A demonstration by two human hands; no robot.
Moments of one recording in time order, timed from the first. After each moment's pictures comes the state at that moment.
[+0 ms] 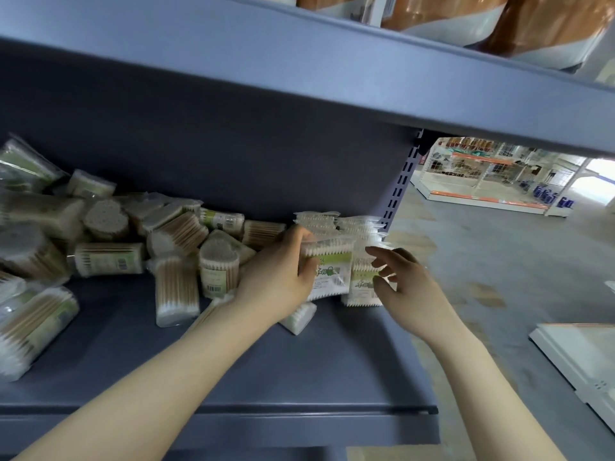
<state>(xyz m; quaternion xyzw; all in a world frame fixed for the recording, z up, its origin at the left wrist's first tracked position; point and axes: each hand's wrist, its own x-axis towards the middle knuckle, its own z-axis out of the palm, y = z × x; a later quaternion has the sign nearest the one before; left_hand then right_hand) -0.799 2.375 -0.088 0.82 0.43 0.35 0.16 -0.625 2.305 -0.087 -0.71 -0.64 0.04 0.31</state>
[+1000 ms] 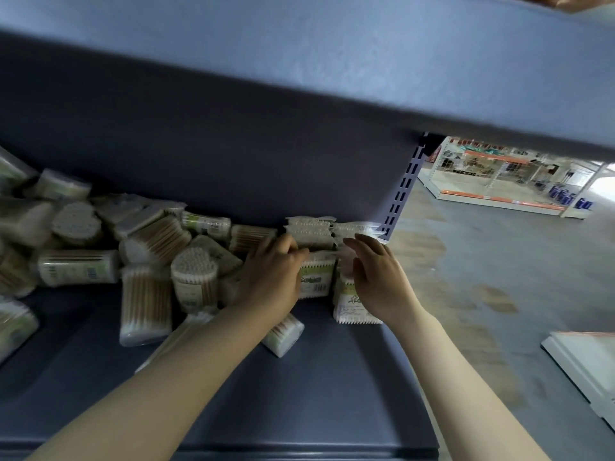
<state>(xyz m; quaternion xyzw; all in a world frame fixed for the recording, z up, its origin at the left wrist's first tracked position) -0.766 2.419 -0.121 0.86 0.44 0.25 0.02 -0.600 2.374 -0.114 -0.70 -0.67 -0.03 0.25</state>
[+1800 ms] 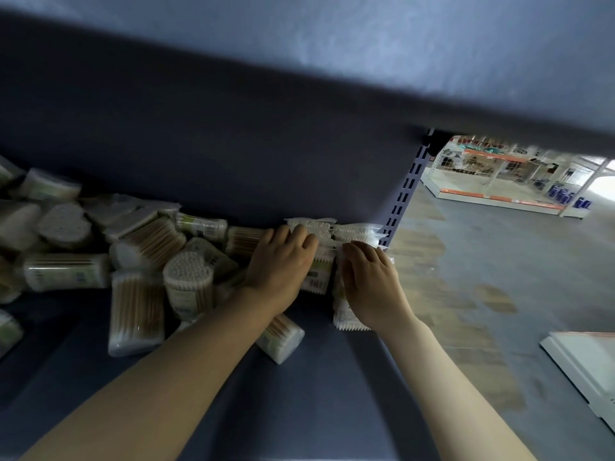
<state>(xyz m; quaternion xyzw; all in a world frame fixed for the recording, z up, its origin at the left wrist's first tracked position) -0.748 2.445 -0.122 0.87 0.38 0.25 -0.18 -0.608 2.386 -0.127 -0.69 -0.67 -0.12 0.25</state>
